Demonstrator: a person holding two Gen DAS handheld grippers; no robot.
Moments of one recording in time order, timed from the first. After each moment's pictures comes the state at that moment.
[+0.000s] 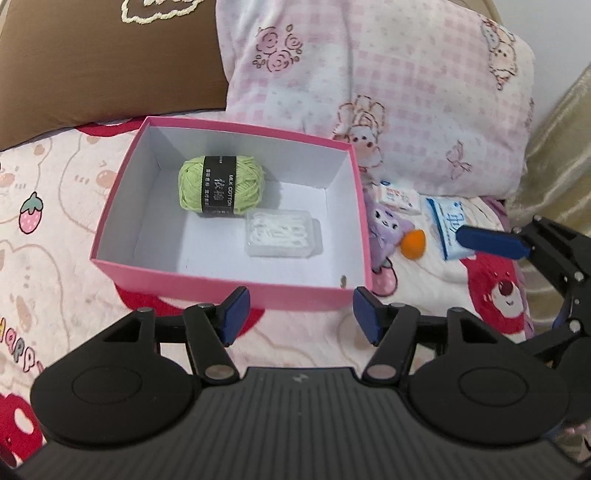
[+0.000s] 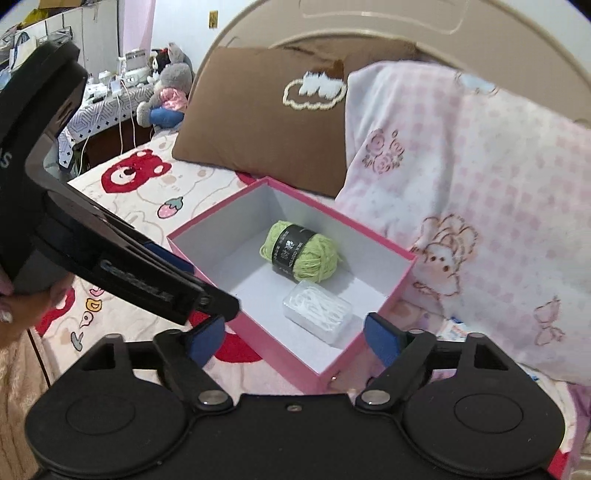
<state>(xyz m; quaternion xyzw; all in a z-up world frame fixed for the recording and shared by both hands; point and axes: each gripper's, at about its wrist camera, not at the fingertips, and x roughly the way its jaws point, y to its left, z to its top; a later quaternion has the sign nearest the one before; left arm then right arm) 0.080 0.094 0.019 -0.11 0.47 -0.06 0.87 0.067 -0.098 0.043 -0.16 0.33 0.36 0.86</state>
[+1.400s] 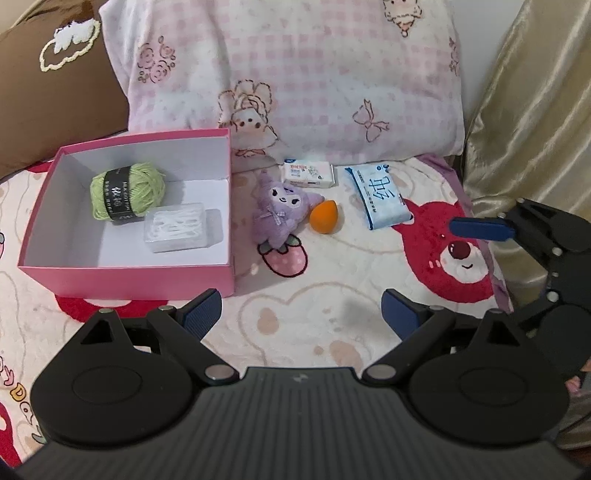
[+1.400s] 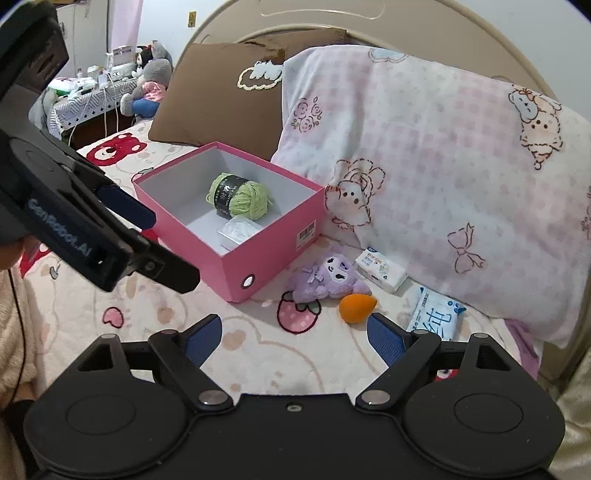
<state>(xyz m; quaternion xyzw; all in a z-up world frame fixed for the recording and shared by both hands) 0.054 -0.055 0.019 -0.04 0.46 -0.10 0.88 0.053 -0.248 0.013 -0.17 0.33 0.34 0.87</state>
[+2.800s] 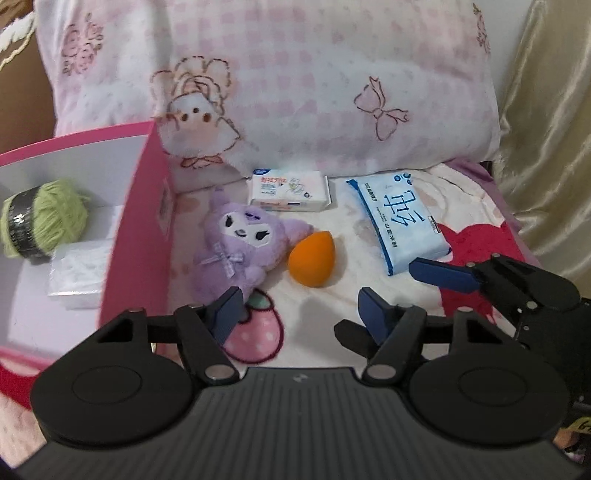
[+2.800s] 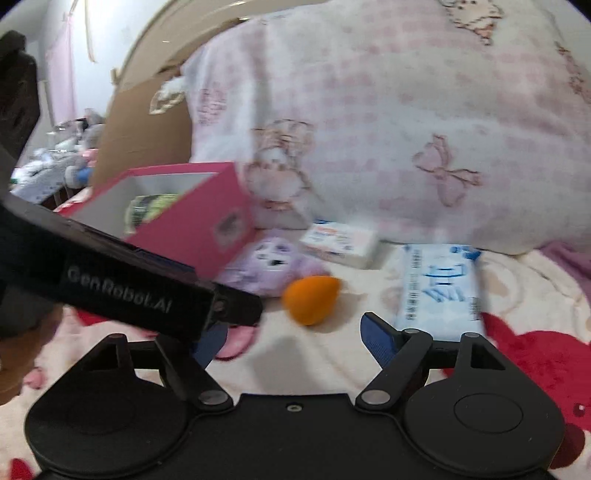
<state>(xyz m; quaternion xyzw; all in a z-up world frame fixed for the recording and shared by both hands) 0.162 -0.122 -0.099 -0.03 0.41 -0.10 0.90 0.147 -0.274 -0.113 -0.03 0.30 0.29 0.91</state>
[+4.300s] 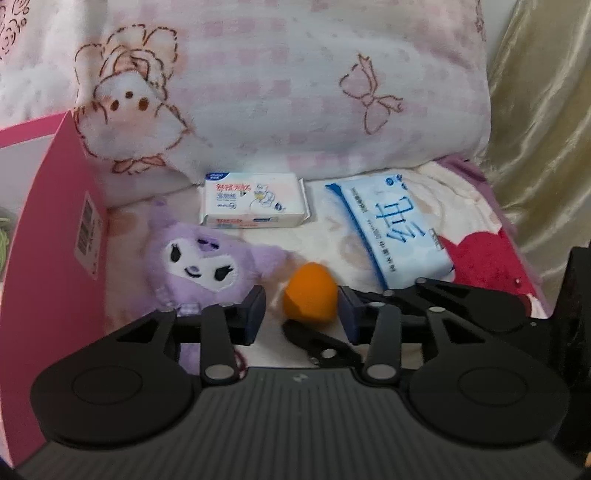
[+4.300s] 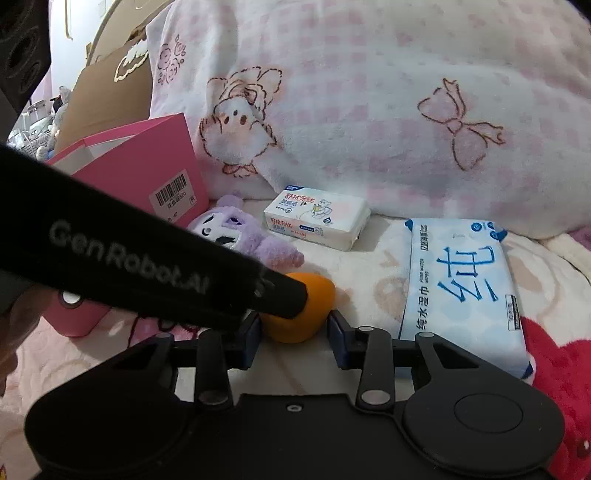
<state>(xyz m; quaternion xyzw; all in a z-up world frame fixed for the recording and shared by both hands) 0.224 -0.122 -0.136 -0.05 0.44 -0.17 0.88 0.195 -0.248 -0.160 -0.05 0.33 0.26 0.91</state>
